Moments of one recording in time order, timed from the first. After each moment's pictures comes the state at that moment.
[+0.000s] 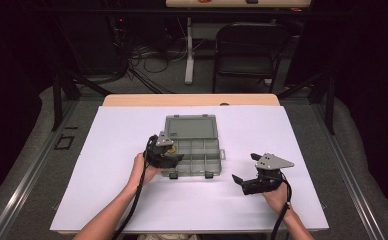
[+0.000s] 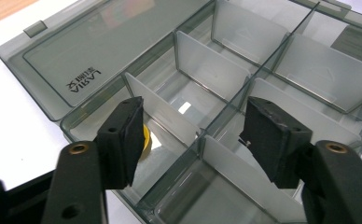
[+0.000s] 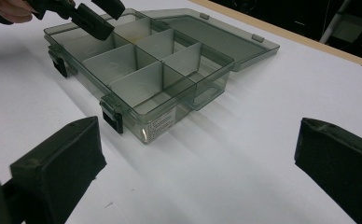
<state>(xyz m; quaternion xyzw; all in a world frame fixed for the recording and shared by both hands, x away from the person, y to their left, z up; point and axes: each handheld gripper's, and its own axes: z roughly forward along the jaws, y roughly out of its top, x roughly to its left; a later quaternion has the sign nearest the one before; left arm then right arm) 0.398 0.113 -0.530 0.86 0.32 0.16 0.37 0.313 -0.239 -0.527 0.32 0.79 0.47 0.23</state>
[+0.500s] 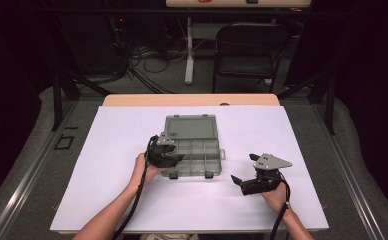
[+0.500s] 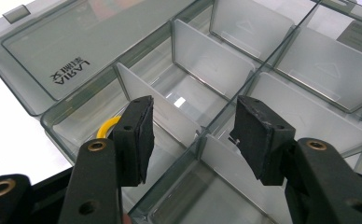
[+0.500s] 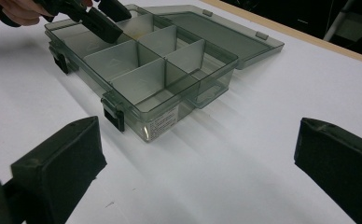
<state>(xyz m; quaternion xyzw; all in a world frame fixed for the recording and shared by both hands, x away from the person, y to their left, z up) 0.404 0.113 -0.540 0.86 0.33 0.13 0.38 0.314 -0.237 -0.530 0.31 0.79 0.47 0.23</state>
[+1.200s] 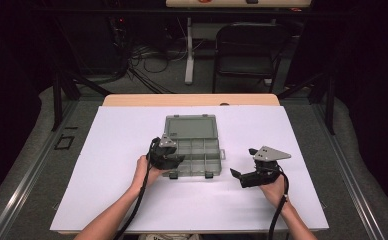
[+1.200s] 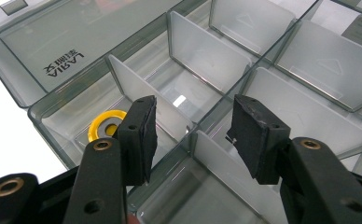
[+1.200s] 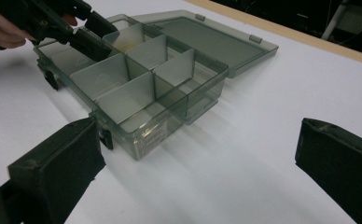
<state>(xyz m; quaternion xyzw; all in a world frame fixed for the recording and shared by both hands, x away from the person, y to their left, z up) 0.399 0.107 -0.542 0.86 0.34 0.14 0.37 0.332 -0.235 -0.522 0.33 0.79 0.47 0.22</state>
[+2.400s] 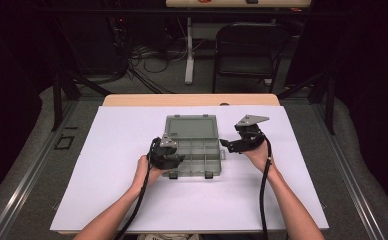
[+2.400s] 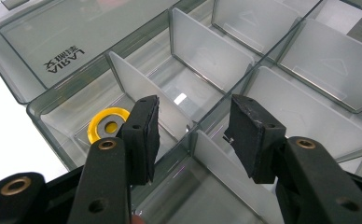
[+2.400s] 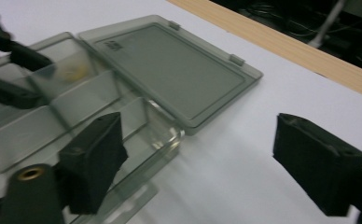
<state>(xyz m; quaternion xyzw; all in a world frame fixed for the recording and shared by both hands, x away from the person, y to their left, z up) 0.400 0.106 -0.543 0.86 0.34 0.14 0.36 0.431 -0.206 -0.502 0.35 0.81 0.43 0.20</state>
